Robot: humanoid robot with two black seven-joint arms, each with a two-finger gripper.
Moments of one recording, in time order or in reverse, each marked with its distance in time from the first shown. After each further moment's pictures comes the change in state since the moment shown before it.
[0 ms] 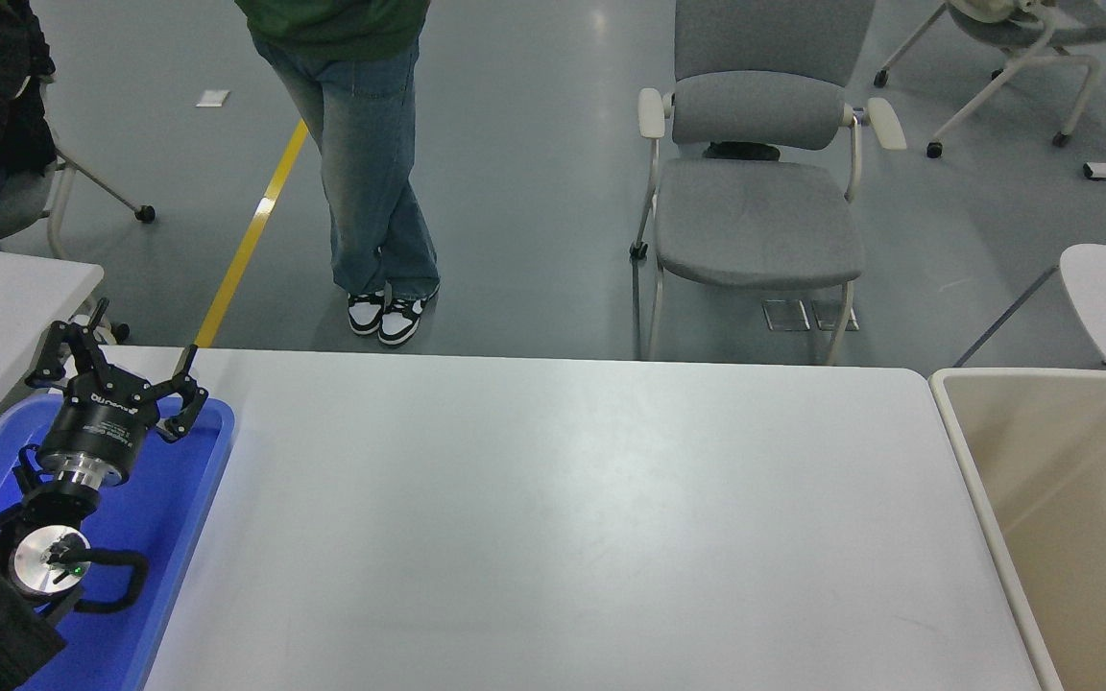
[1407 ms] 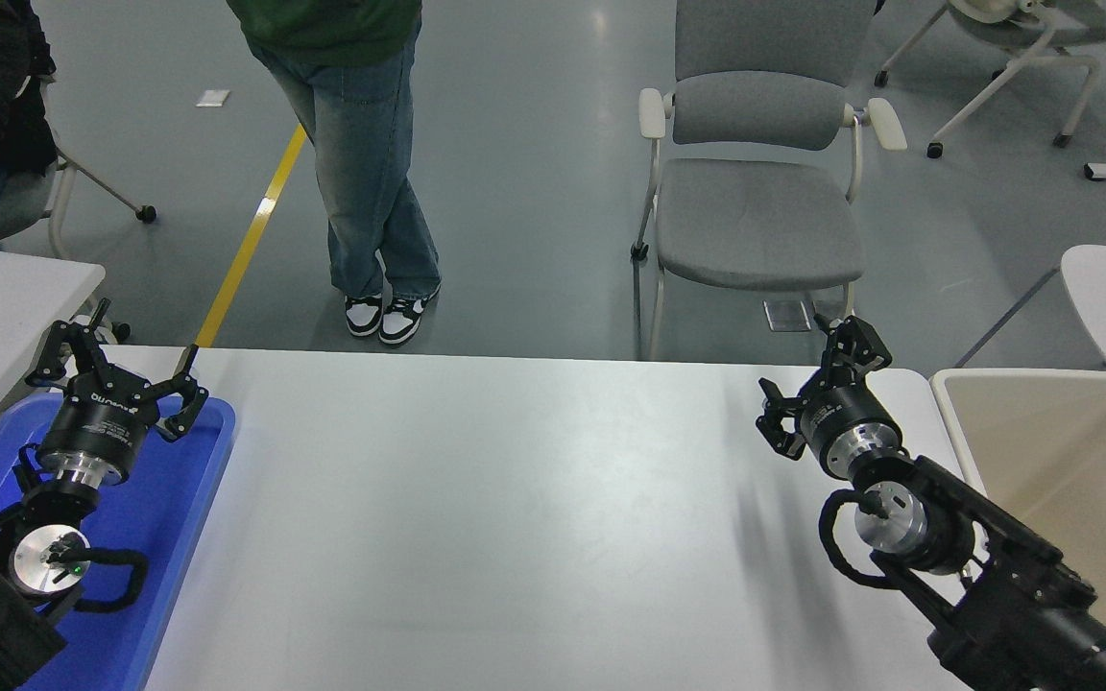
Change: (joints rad) left arm 0.000 0.000 0.000 0.000 0.000 0.000 0.000; right arm -0.181 0.469 0.526 0.448 -0.002 0.009 0.085
